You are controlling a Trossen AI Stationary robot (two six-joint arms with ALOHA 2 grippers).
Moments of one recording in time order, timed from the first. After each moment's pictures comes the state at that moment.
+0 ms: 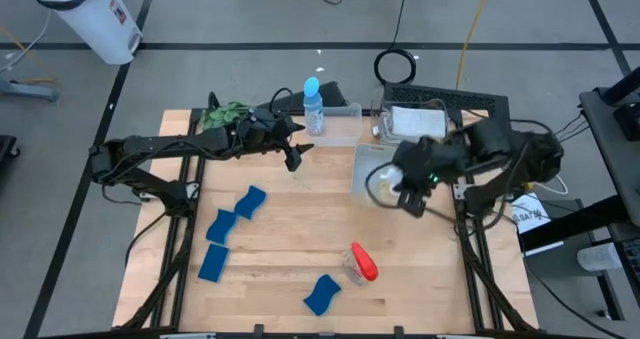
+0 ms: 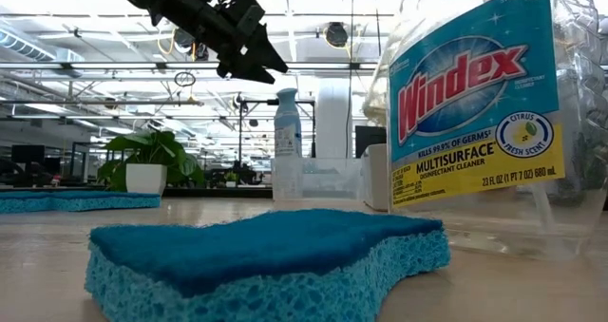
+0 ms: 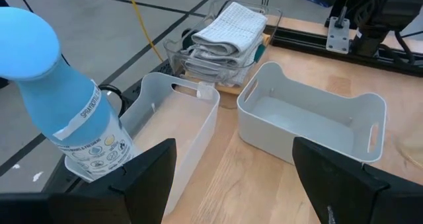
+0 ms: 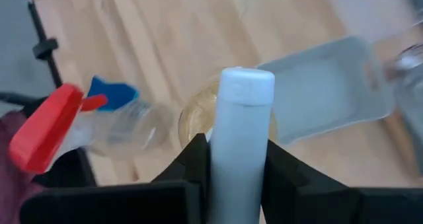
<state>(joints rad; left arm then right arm) 0.34 1.36 0.94 0.00 -0.05 -0.02 0.22 1.50 2.01 -1.59 0.15 0.63</state>
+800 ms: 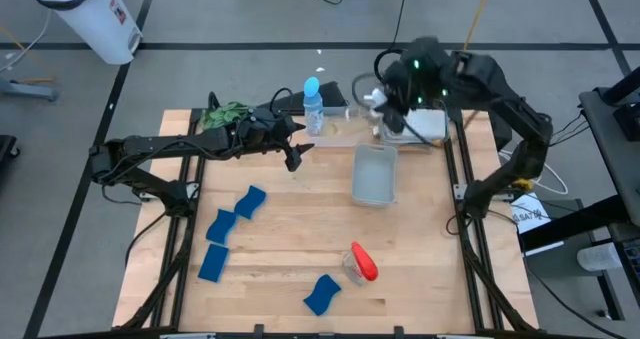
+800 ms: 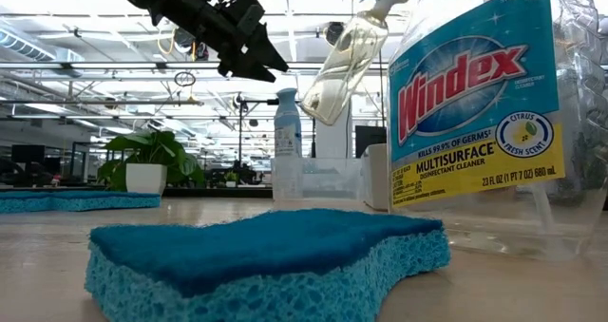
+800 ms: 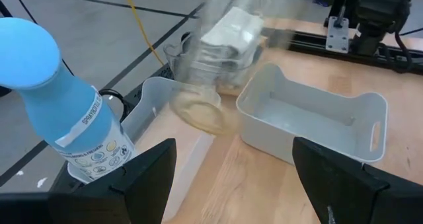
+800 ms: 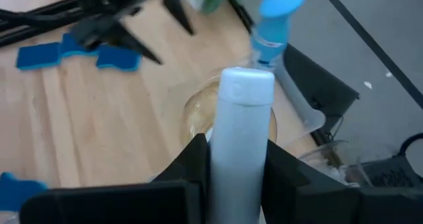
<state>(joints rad) 0.34 1.36 0.94 0.00 -0.05 0.00 -0.46 1.53 2.04 -1.30 -0.08 0.00</state>
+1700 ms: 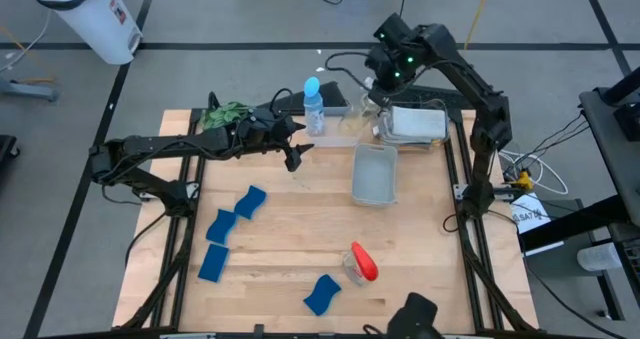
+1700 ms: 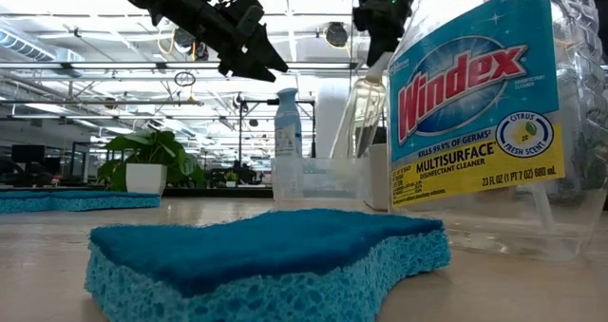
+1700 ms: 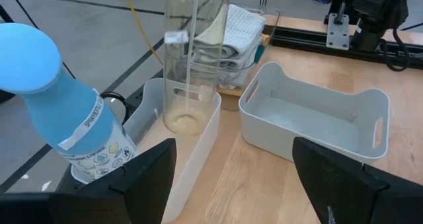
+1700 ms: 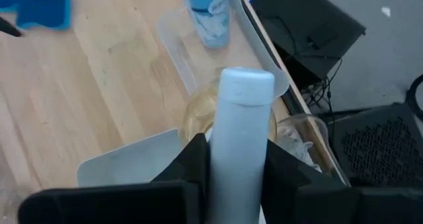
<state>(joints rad) 0.34 1.36 0.94 0.00 -0.05 0.03 -0.75 1.90 2.29 -1.50 -0.22 -0.23</state>
